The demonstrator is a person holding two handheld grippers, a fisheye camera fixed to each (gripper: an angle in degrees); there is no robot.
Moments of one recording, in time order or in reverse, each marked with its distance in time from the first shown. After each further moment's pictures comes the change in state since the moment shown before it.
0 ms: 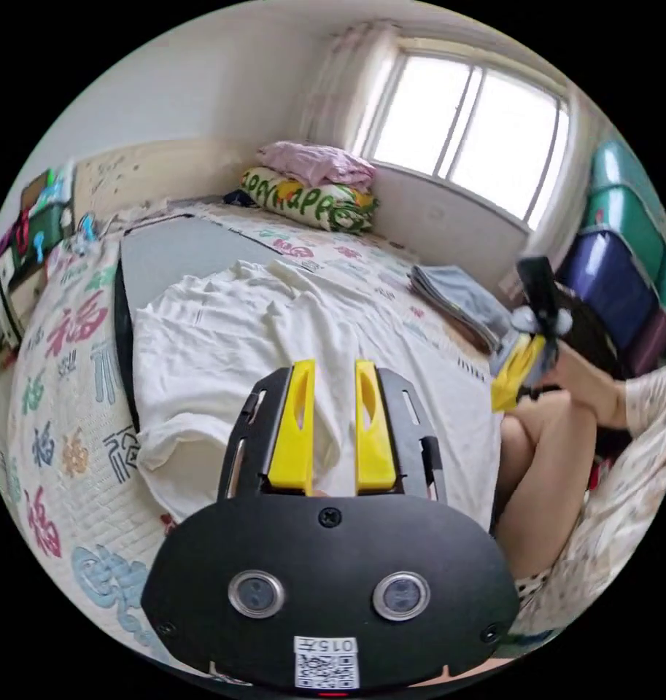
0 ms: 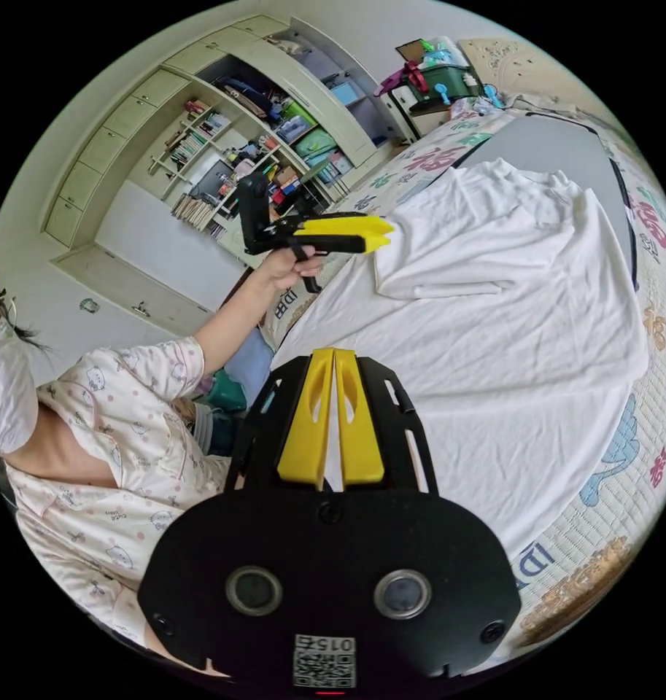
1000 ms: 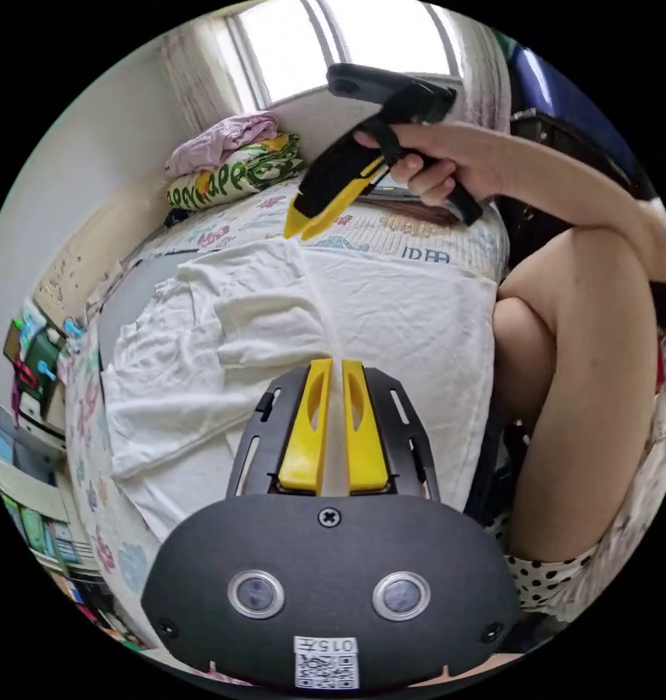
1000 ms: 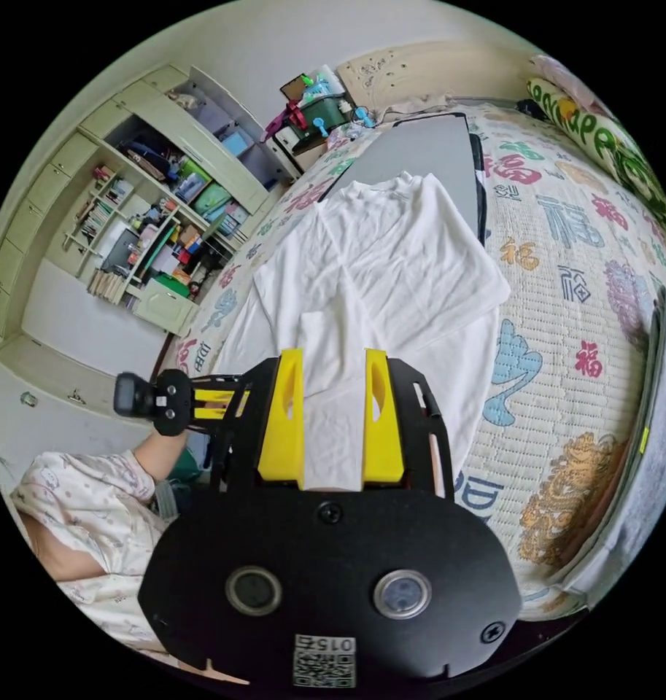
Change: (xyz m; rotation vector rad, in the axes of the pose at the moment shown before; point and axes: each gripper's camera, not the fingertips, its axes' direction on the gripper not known) left arm 0.086 0.273 0.151 -0.239 -0.112 0.409; right arm -0.089 -0.147 0.131 0.126 0.308 0.285
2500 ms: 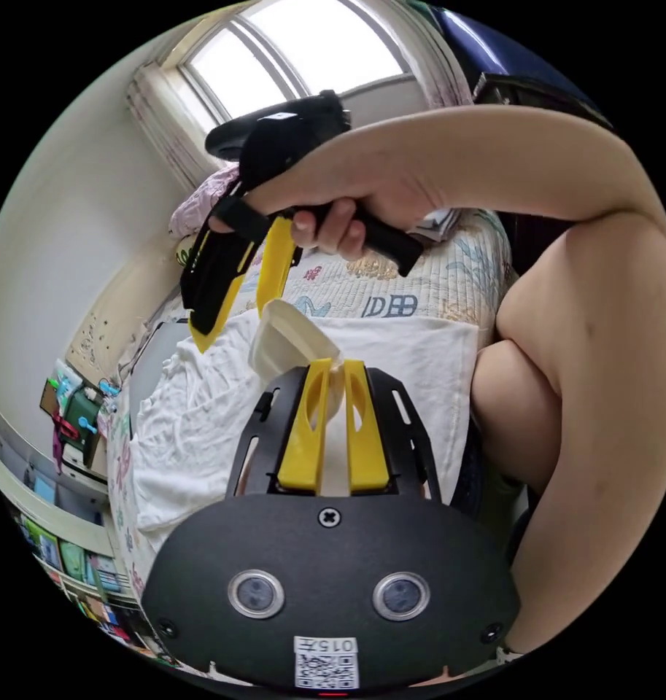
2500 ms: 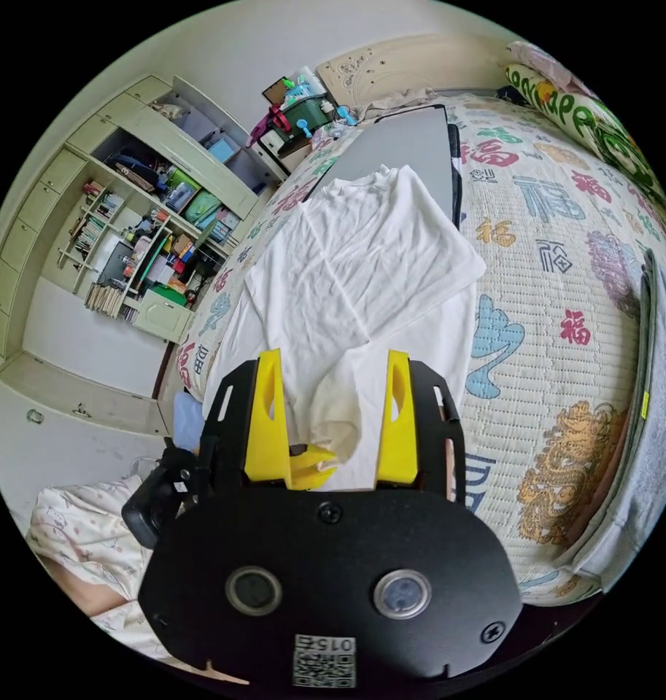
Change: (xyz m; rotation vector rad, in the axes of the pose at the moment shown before) left arm 0.198 0.147 0.211 0.090 -0.331 0.289; right arm -0.205 -0.104 -0.153 -0.021 -0.030 0.098
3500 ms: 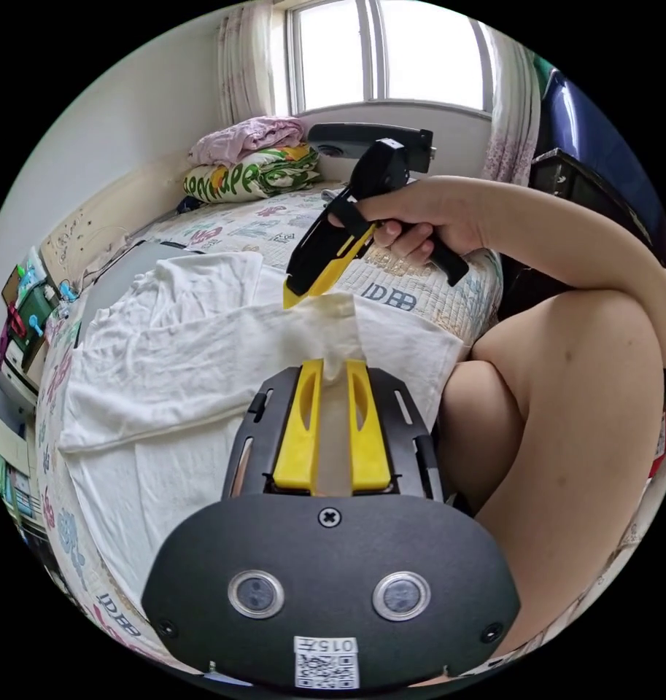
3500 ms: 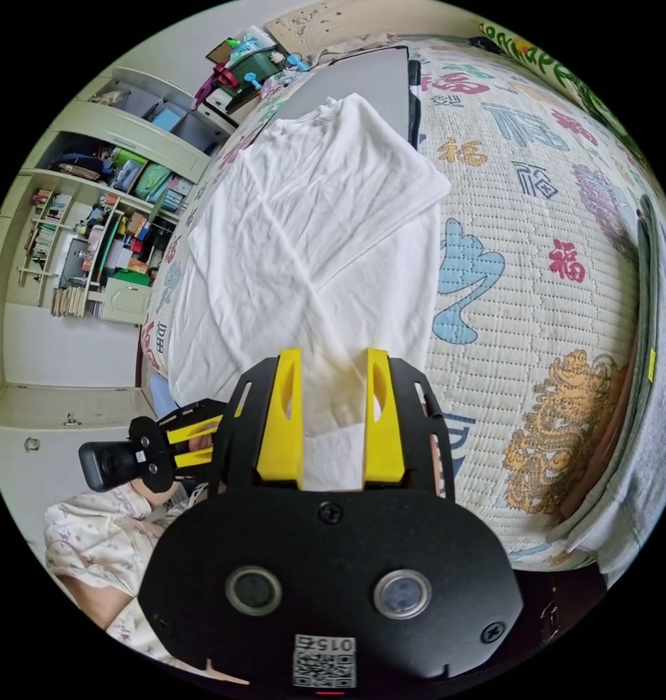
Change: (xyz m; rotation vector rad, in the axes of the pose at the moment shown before) left arm -0.101 -0.092 -0.077 -0.047 0.242 -0.378; right arm 0.003 -0.093 -0.089 -0.216 0.111 0.111
